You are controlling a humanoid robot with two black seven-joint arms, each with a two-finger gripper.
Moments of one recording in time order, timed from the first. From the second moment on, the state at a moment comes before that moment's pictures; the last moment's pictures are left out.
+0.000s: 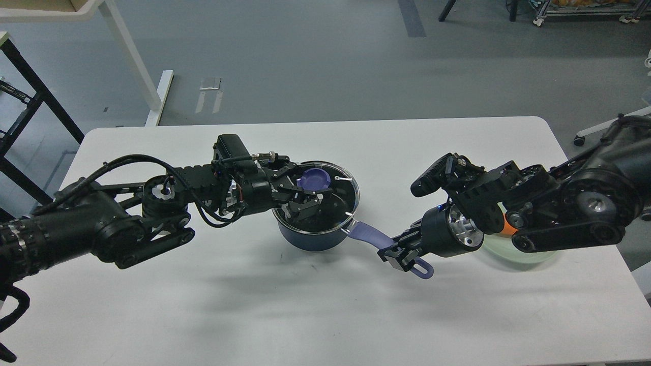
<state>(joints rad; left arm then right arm) -0.99 0.37 -0.01 -1.04 1.83 0.17 -0.37 1.76 -0.32 -0.98 1.58 -0.93 -0.02 0.21</state>
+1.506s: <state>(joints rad) -0.88 0.68 -0.01 -0.91 1.70 0.19 -0.41 1.75 -0.34 -0.98 1.58 -0.93 -0.02 0.21</state>
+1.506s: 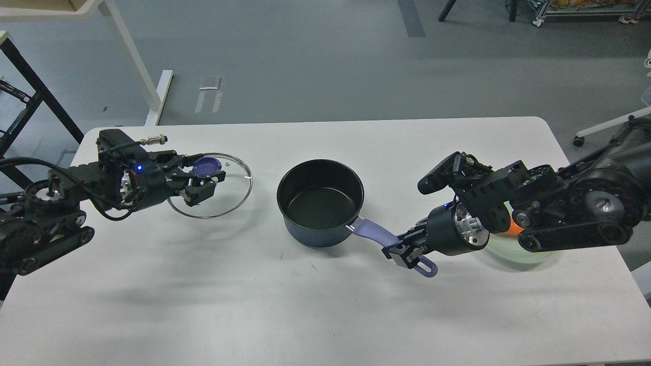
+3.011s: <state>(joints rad) -0.91 0.69 -0.02 -0.81 1.00 0.22 -0.49 1.72 -0.65 -0.62 1.55 -0.80 -0.02 0.22</state>
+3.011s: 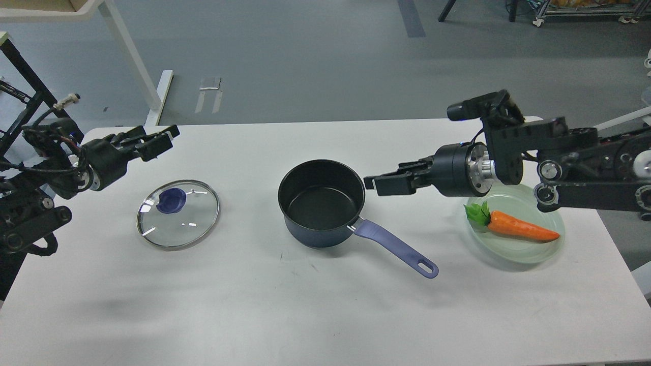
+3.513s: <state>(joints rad) -0.97 0.52 -0.13 -0.79 0.11 0.13 -0.49 1.24 -0.79 0.22 1.24 -0.71 -0.03 0.21</state>
